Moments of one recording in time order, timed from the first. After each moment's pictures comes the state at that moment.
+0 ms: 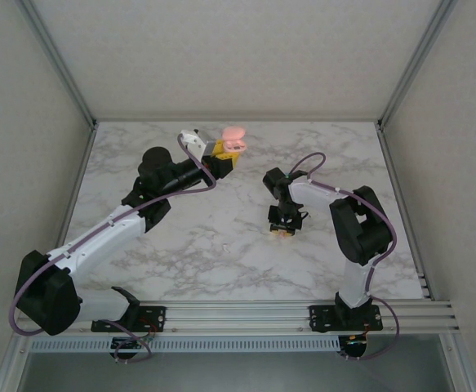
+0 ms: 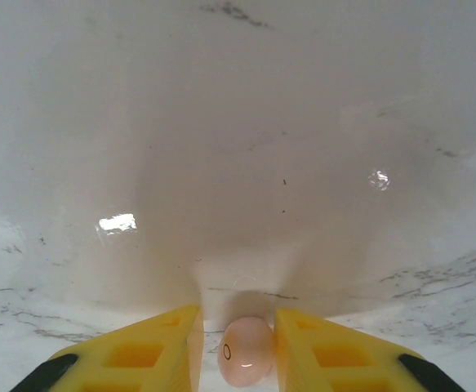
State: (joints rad) left arm -0.59 1.29 0.96 0.38 0.42 -0.09; right arm 0.56 1.86 1.20 -0.94 -0.07 0.71
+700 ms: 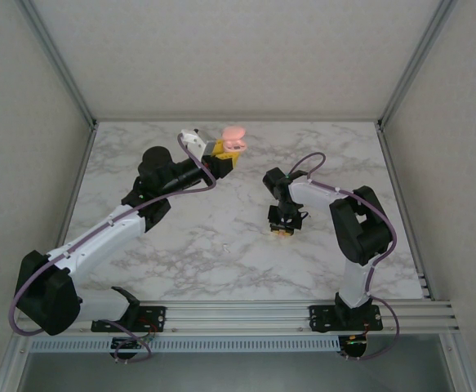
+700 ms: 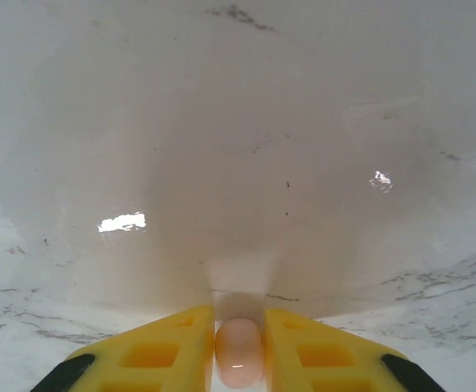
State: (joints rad) left arm -0.59 1.29 0.96 0.37 0.42 -0.09; right arm 0.56 1.86 1.20 -0.93 -0.07 0.71
